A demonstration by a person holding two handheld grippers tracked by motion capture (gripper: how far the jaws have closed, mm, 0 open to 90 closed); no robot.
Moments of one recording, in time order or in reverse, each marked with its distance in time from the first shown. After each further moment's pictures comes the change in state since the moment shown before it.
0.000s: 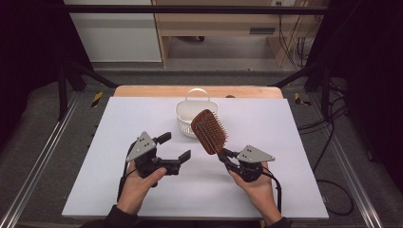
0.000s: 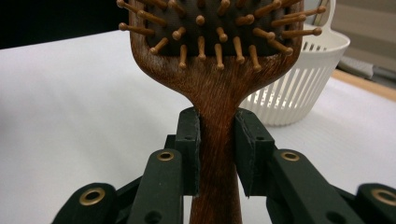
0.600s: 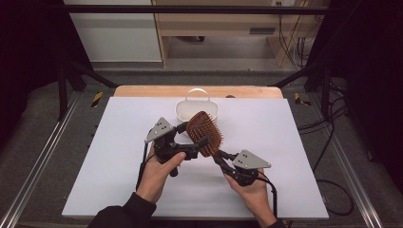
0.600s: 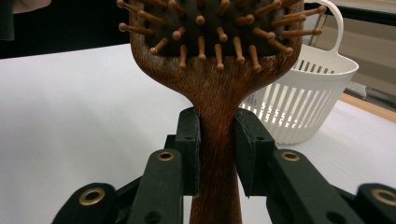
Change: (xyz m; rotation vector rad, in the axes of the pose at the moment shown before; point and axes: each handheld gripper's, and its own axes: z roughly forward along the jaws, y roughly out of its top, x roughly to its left) left arm -0.009 0.022 0.044 -0.033 -0.027 -0.113; right arm 0.018 0.000 0.004 -0.058 -0.003 -0.030
